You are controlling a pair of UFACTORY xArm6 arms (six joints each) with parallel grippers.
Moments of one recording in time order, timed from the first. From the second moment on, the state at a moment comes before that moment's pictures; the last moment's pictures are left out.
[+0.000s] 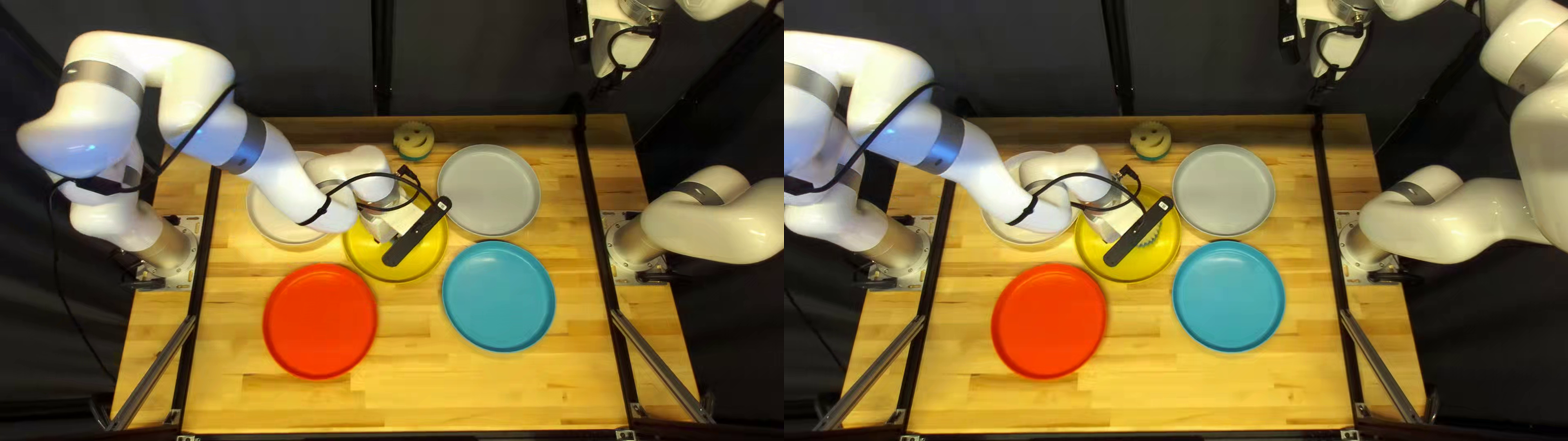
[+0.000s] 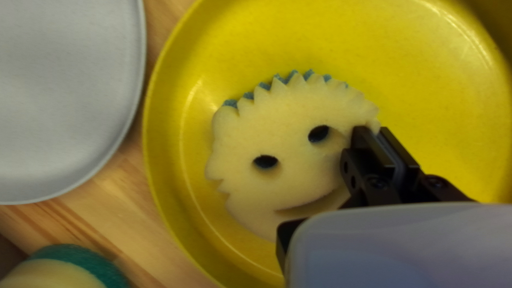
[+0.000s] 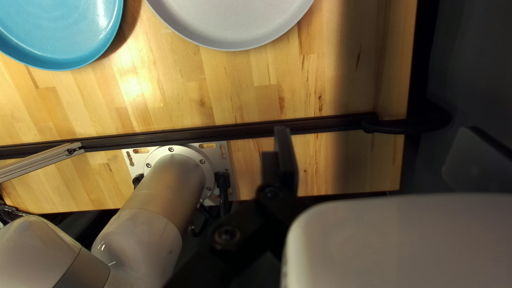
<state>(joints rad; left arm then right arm) 0.03 0.32 -0.97 -0.22 0.44 1.03 -1.00 -0.64 -0.77 0.10 1.43 -0.90</state>
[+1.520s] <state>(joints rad) -0.12 0.23 -0.86 -0.07 0.33 0.77 -1.00 -0.64 -0.77 0.10 1.43 -0.90</state>
